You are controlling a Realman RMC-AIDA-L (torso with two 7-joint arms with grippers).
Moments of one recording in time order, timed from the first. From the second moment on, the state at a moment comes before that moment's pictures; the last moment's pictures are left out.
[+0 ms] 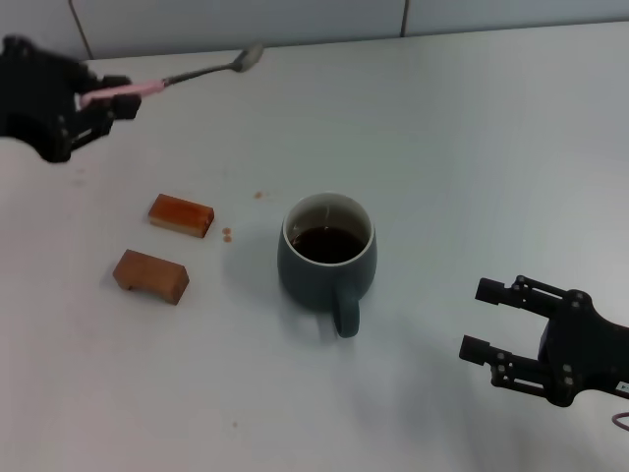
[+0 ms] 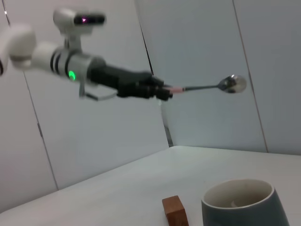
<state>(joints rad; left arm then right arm) -0.37 -2.06 0.87 1.49 2.02 1.63 -1.76 0.30 2.08 -0.36 -0.38 -2.14 -1.80 0.88</state>
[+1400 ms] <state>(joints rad) -0.60 -2.08 1.59 1.87 2.65 1.76 -1.79 0.31 2.08 -0.35 -0.37 -2.13 -1.80 0.88</state>
